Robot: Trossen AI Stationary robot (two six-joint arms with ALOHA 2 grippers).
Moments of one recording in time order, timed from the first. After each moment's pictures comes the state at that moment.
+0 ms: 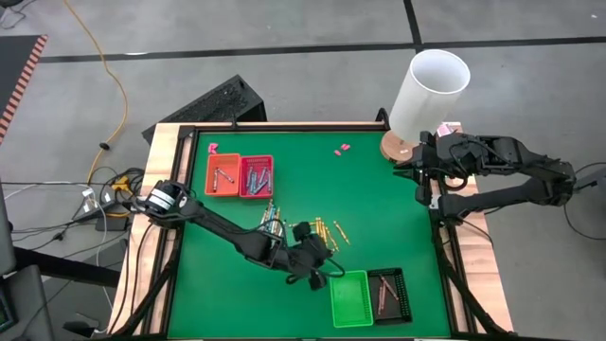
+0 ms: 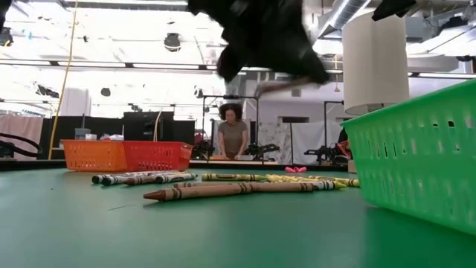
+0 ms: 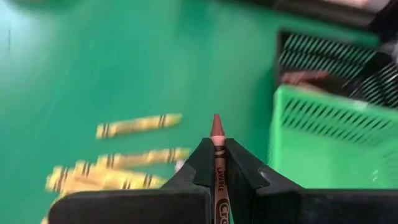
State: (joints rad) left arm -0.38 1.97 1.36 0.05 -0.49 -0.45; right arm -0.07 0.74 1.19 -1.06 0.16 0.02
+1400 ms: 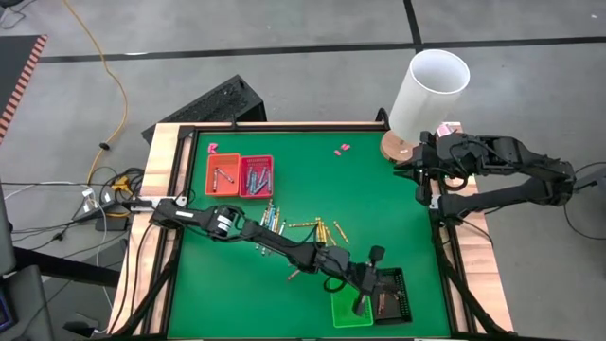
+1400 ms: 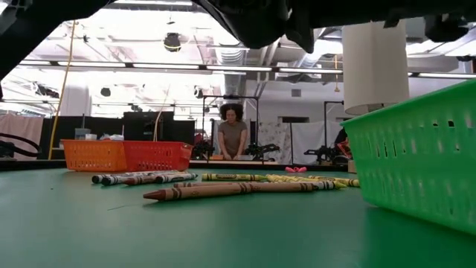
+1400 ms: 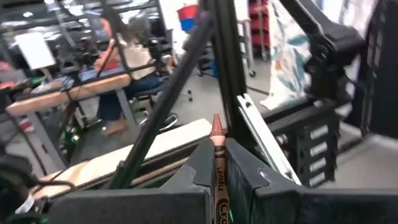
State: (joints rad) left arm -0.30 2.56 2.01 0.66 0.07 0.21; right arm -0.07 0.74 1.19 -1.06 0.16 0.03
